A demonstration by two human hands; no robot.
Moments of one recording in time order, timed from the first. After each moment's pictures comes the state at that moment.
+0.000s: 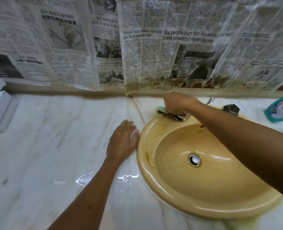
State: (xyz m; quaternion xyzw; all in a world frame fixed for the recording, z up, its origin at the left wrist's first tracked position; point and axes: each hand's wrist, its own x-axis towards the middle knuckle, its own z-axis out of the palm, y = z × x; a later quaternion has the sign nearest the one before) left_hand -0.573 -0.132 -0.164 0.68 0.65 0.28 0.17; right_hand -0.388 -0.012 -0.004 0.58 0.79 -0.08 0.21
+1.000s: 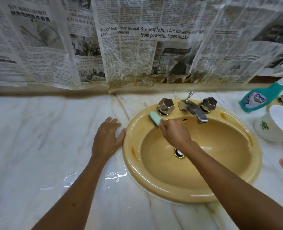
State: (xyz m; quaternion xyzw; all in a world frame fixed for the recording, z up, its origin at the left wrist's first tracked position) left_hand -0.572 -0.129 -0.169 0.69 0.65 0.28 0.13; right_hand -0.324 -0.121 -0.077 0.68 0.73 -0.10 -0.05
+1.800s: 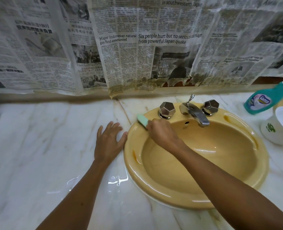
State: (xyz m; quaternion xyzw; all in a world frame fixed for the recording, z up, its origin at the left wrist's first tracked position) left_hand -0.571 -0.128 -0.172 0.70 0.66 0.25 0.11; right_hand -0.369 -0.103 -0.073 0.66 0.74 -0.10 0.01
